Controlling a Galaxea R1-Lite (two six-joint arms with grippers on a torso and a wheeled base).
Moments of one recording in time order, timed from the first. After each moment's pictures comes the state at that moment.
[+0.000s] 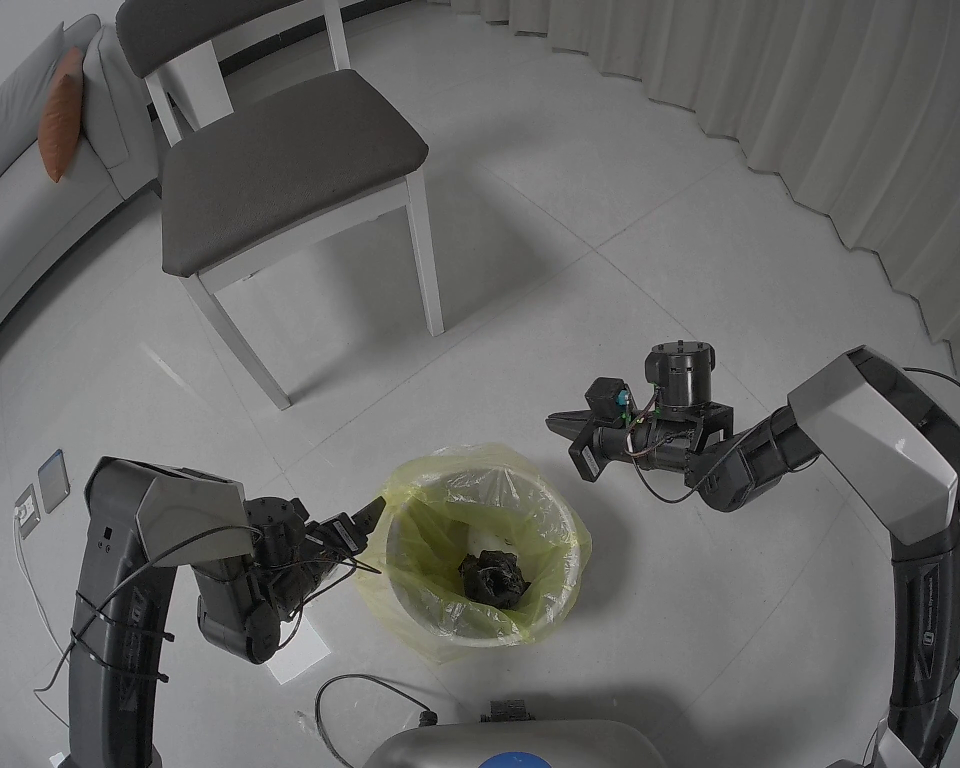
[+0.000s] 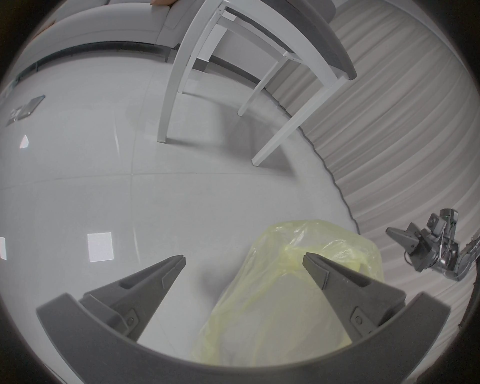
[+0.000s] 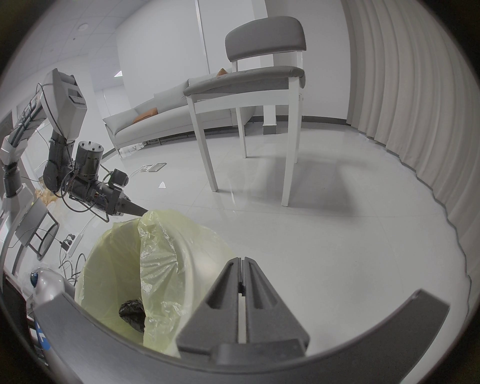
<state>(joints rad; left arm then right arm) -0.23 2.57 -0.74 -1.55 -0.09 -0.59 0.38 2.35 -1.37 -0.66 0.34 -0.44</state>
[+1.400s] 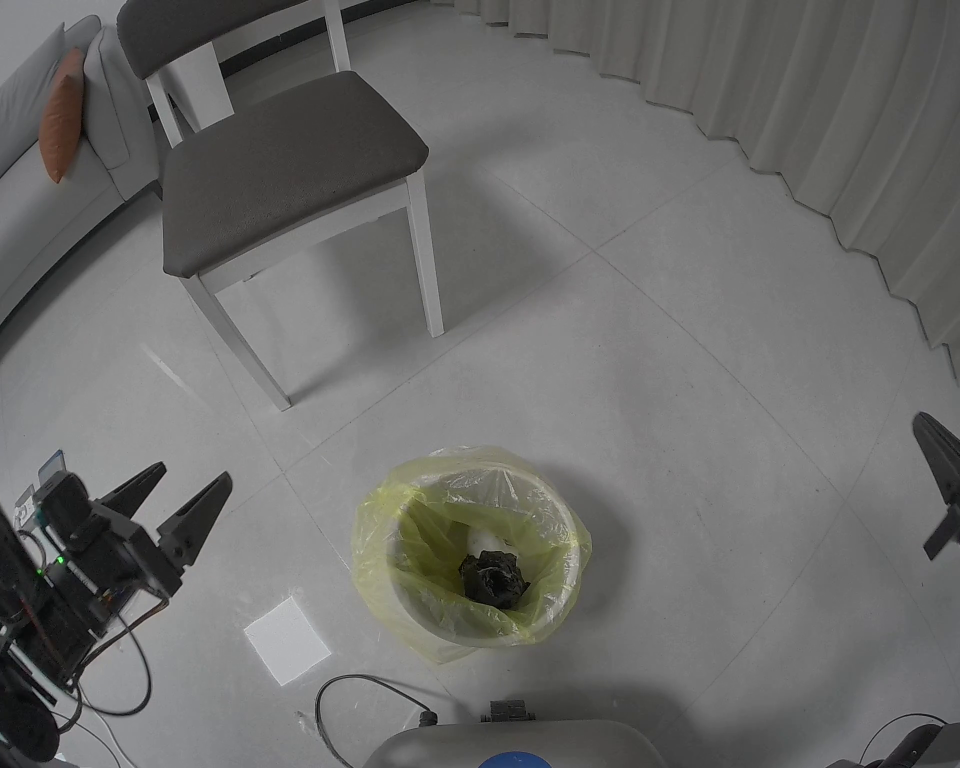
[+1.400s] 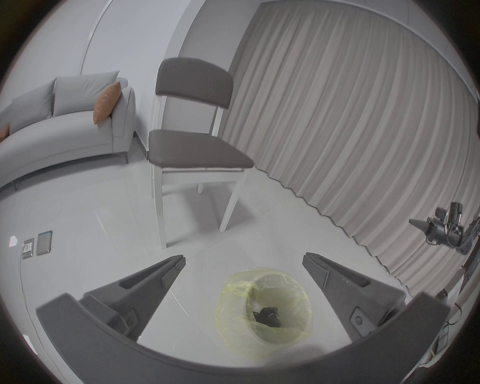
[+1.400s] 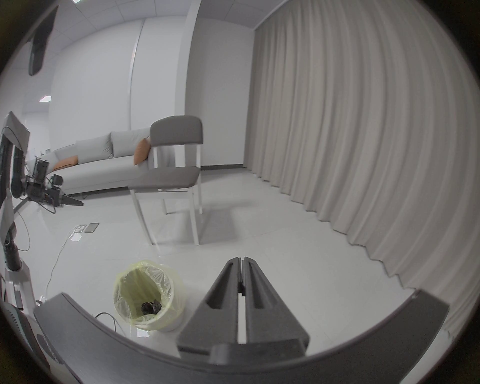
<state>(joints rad) -0.21 1.21 -0.04 -1.18 -0.14 -0.19 0.21 0.83 -0.17 -0.83 -0.05 -0.20</state>
